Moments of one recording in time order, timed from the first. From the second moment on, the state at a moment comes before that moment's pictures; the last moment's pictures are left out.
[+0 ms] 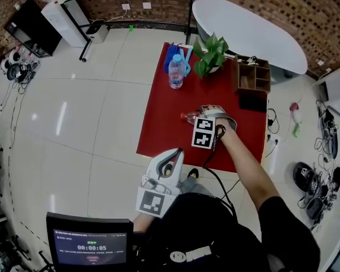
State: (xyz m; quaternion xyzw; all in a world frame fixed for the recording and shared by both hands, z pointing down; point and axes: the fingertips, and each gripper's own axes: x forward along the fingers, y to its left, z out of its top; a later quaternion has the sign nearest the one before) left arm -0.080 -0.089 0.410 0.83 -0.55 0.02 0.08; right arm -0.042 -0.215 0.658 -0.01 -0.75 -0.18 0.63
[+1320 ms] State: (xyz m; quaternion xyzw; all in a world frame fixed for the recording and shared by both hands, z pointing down) left arm -0.040 -0.084 0.403 0.87 -0.48 0.03 0.06; right arm -0.005 -0.245 0.527 0.30 -0.93 0.06 0.18
